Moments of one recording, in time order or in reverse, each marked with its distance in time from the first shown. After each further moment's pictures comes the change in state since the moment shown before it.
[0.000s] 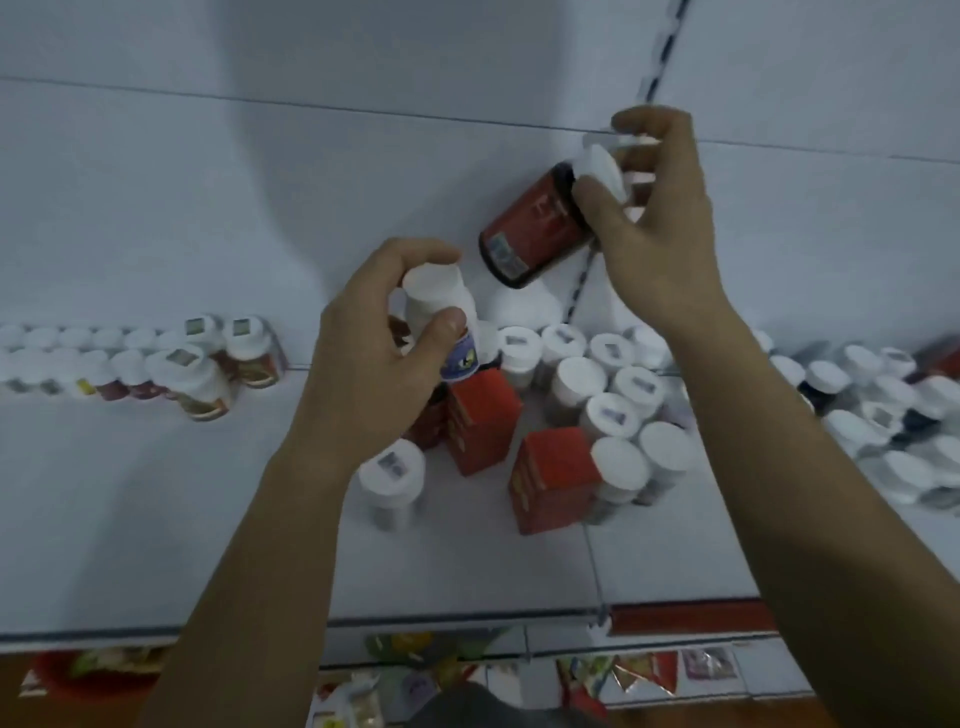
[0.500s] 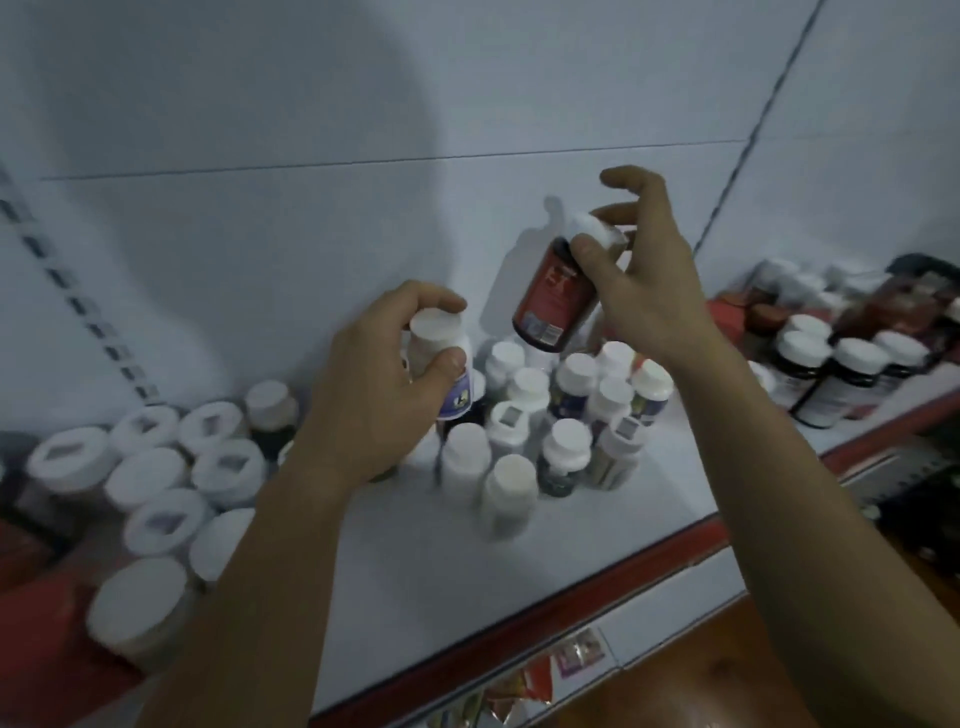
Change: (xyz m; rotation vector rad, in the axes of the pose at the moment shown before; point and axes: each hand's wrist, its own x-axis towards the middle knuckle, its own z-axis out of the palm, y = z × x) left_hand 0.039 0.116 0.345 -0.076 -0.314 0.028; right_hand -0.028 0.194 -0.340 -0.258 0.137 0.179
